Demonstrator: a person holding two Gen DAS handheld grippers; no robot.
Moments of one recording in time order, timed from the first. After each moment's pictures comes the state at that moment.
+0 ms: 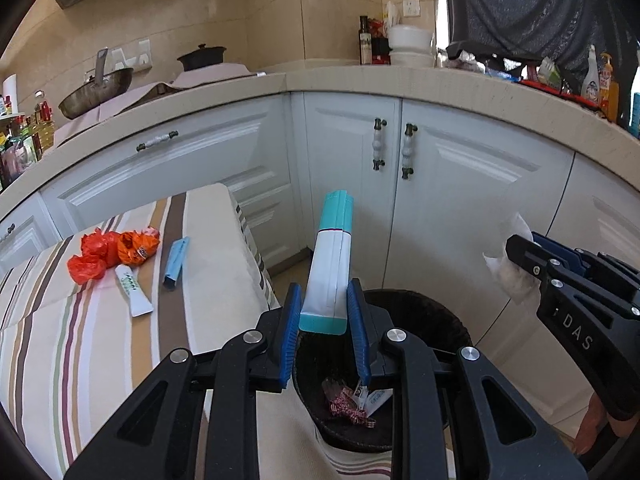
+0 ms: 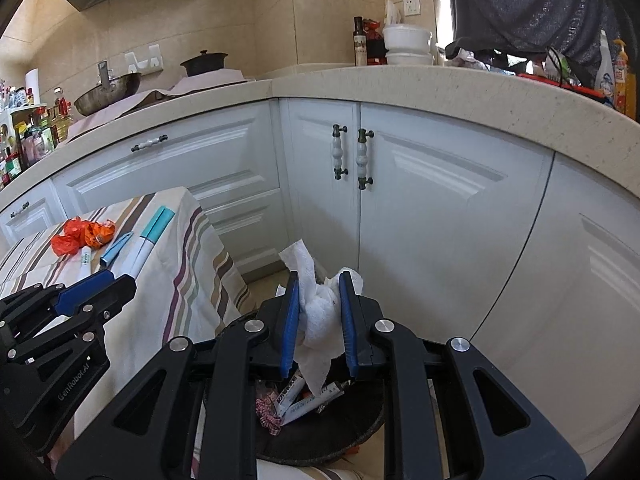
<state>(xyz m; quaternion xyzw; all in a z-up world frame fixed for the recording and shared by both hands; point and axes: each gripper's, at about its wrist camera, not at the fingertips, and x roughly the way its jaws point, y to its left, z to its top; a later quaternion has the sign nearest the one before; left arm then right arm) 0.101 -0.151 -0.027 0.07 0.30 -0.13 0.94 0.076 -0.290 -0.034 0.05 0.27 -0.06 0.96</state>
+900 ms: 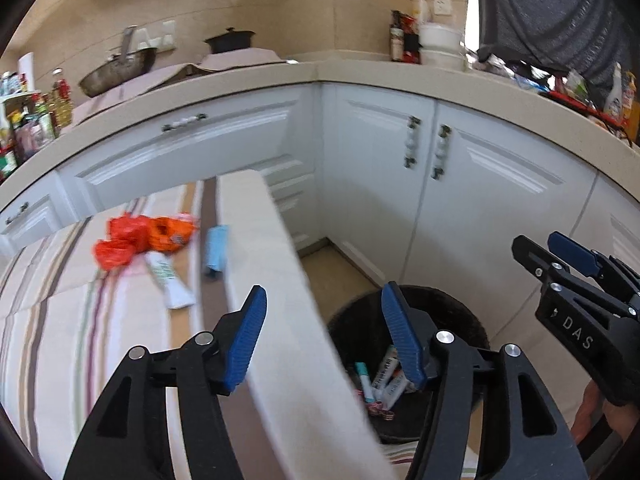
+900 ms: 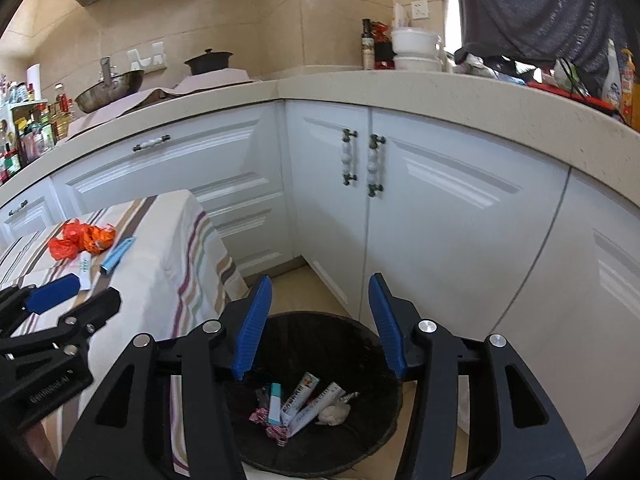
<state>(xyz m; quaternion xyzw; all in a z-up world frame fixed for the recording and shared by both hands) 0.108 -0.110 -0.012 0.05 0.32 -0.09 0.94 0.091 -0.267 -0.023 0.04 0.26 -0.05 0.96</state>
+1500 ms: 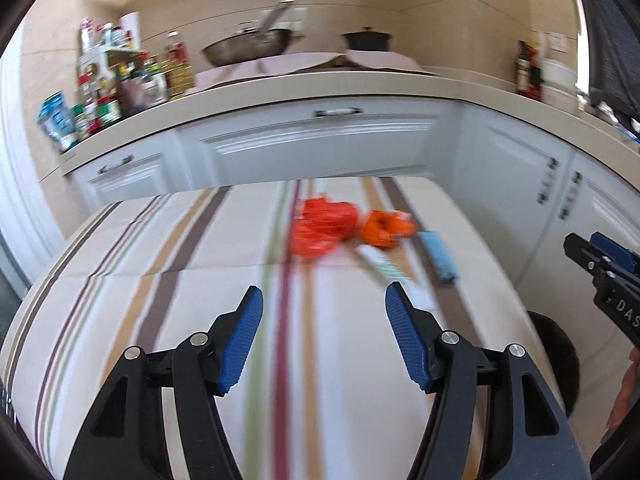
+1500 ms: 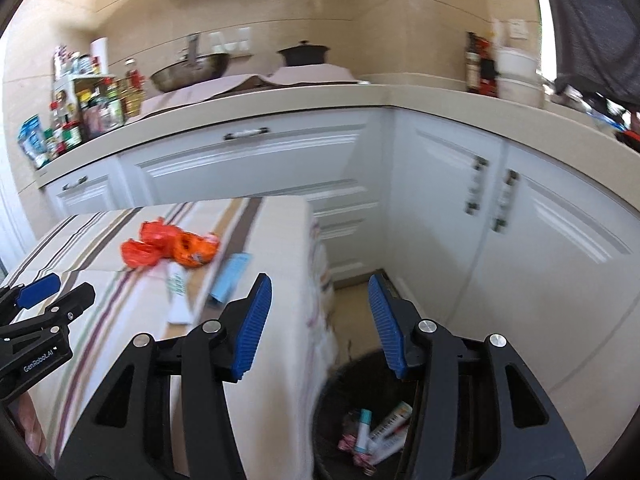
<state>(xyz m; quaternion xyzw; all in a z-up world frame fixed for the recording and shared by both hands) 0.112 0.045 -0.006 0.00 0.31 0.08 0.95 0.149 -0.137 -0.003 0.00 0.26 0.09 0.96</state>
